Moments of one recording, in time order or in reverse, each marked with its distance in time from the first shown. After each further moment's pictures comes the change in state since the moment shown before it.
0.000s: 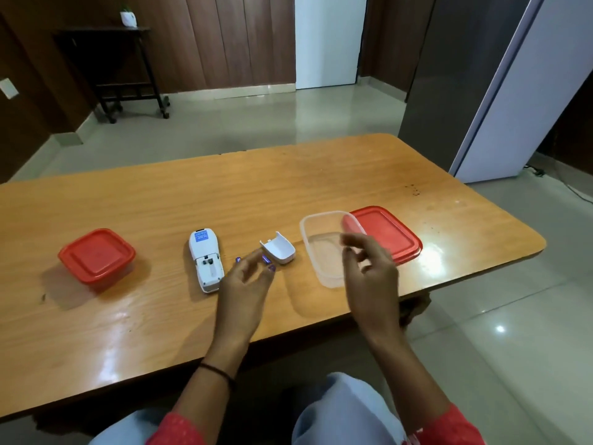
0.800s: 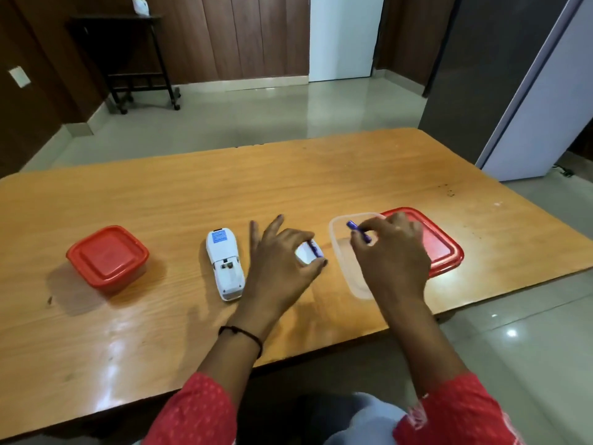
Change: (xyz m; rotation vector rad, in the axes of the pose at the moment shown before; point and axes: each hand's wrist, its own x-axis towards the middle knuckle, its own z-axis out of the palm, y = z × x) left_hand 0.060 0.008 0.003 0.785 -0.109 0.573; right_hand 0.048 -0.001 0.047 -0.786 0.062 -0.138
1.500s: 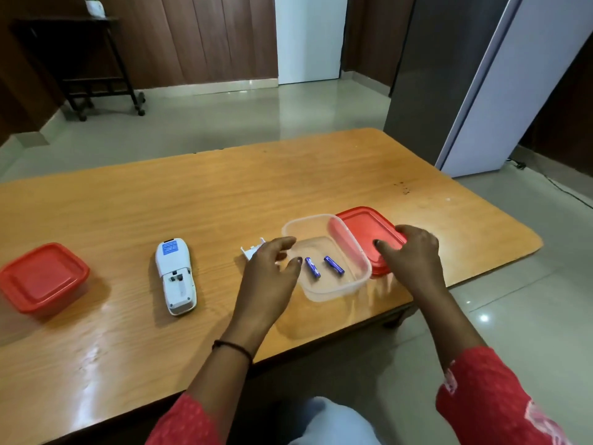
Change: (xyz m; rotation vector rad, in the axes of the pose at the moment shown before) left_hand -0.001 0.049 0.035 -0.509 -0.120 -0.291; right_hand 0.046 0.132 0.003 0.099 -0.212 0.255
